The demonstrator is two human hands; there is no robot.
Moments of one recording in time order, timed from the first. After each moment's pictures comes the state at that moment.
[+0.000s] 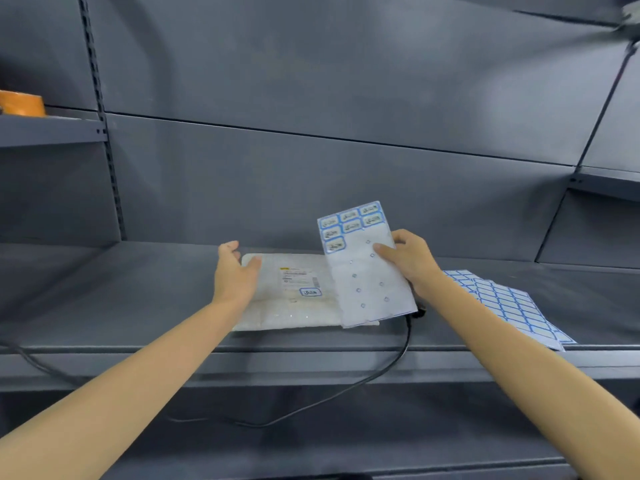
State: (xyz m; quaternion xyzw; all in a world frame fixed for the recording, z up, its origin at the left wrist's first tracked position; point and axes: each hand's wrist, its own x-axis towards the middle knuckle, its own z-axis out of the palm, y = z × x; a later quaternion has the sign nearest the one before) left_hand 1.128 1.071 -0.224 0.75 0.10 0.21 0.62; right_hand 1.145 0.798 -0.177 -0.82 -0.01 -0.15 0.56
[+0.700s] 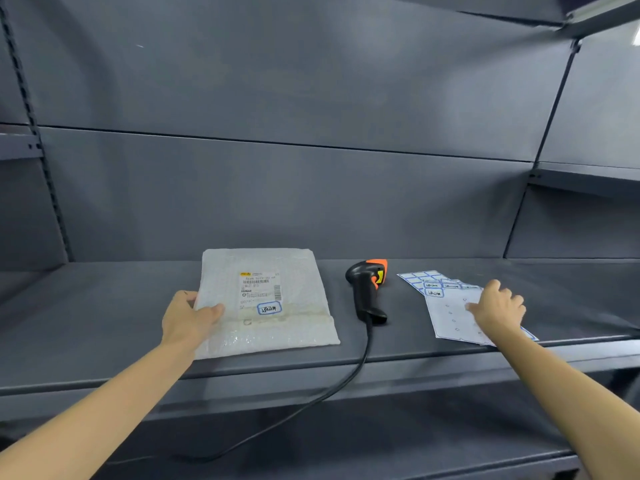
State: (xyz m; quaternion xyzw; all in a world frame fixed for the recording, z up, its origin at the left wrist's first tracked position) left_hand 1.123 1.053 -0.250 0.76 0.18 0.16 0.60; right_hand 1.153 0.581 -0.253 -0.92 0.31 -0.20 0.12
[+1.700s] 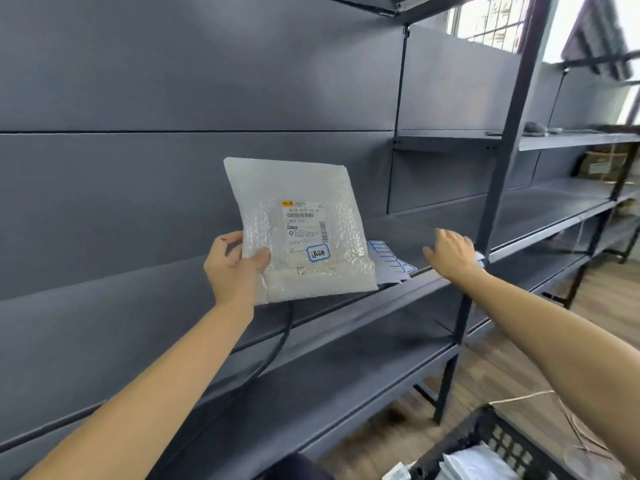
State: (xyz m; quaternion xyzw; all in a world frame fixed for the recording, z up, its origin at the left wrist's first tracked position) left_hand 1.088 0.893 -0.194 0.59 -0.10 0.11 0.80; right_hand 1.045 0.525 -0.223 -0.92 0.30 -0.25 0.00
